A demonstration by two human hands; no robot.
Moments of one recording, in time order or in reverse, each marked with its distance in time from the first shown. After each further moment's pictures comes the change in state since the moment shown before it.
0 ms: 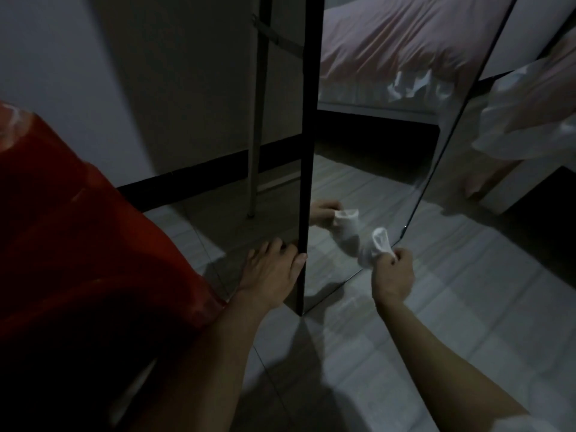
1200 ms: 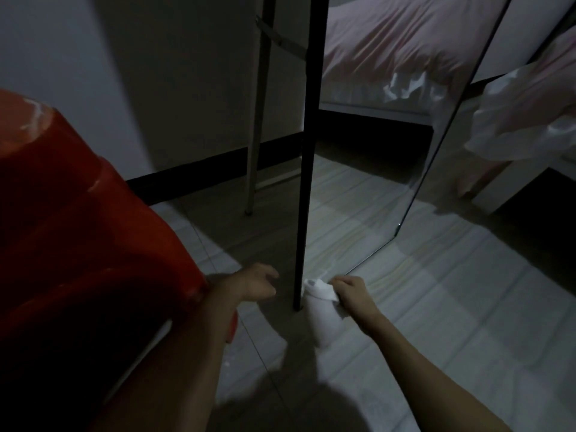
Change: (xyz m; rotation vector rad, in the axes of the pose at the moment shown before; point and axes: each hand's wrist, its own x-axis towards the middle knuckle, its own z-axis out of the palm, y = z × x) left_hand 0.007 -0.040 0.014 -0.409 -0.542 -0.244; right_hand -0.051 0.009 -0.011 -0.033 -0.824 -0.141
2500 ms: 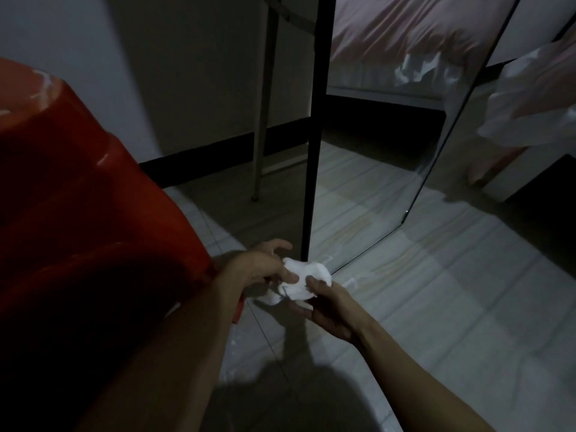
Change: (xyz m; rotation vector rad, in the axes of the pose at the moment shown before) left_hand -0.019 0.015 -0.001 -0.535 -0.040 -0.006; right_hand -0.028 0.002 0.032 0.973 -0.565 0.234
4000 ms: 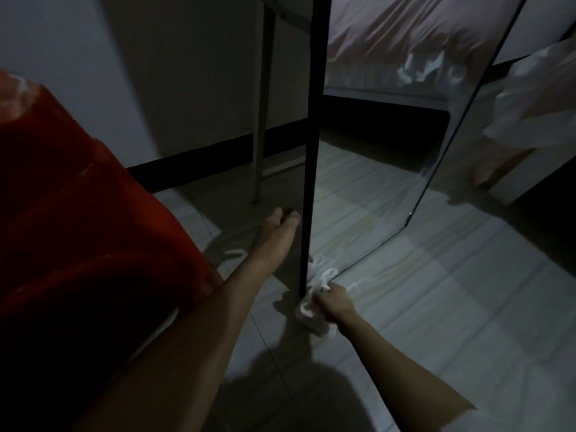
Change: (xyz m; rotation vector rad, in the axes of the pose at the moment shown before) left_hand 0.012 0.034 0.019 -0.260 0.488 0.329; right_hand 0.049 0.013 -0.043 -1.045 0.670 0.178
